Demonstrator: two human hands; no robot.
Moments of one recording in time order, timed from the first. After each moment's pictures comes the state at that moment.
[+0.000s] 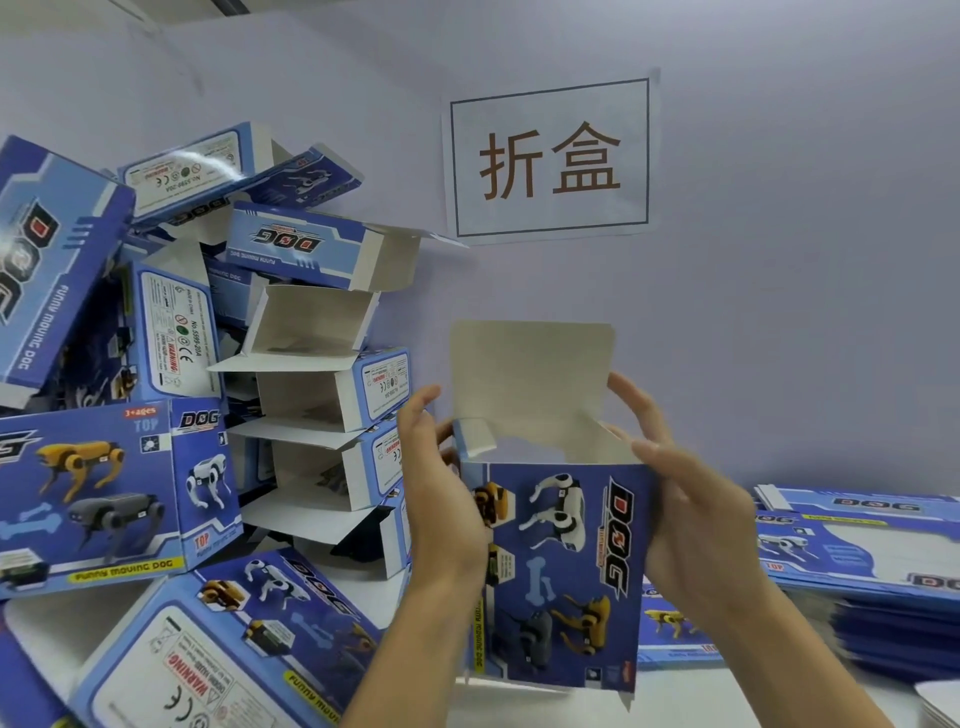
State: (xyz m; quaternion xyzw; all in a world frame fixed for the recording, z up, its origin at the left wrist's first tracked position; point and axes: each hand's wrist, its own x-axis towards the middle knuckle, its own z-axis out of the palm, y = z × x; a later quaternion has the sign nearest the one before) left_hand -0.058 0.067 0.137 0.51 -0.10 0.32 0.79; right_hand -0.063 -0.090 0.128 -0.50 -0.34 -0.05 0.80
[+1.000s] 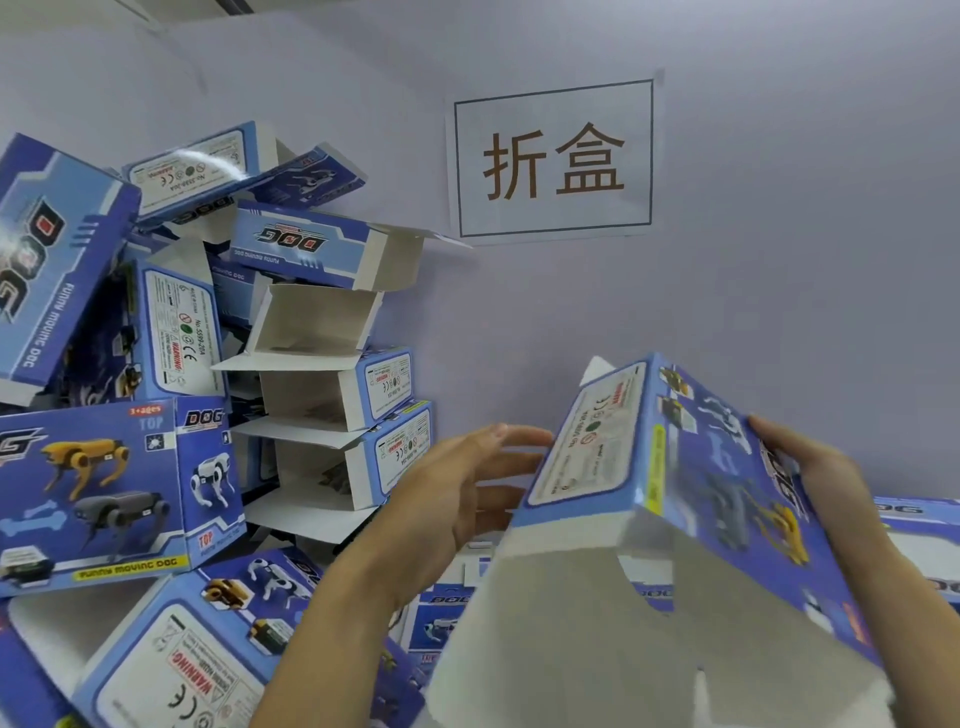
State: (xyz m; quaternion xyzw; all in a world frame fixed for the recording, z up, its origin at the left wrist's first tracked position) left_hand -0.060 0.104 0.144 0.65 -0.25 -0.01 0.72; right_hand -0.070 -0.161 0.144 -0.51 -0.11 -0.18 0.84
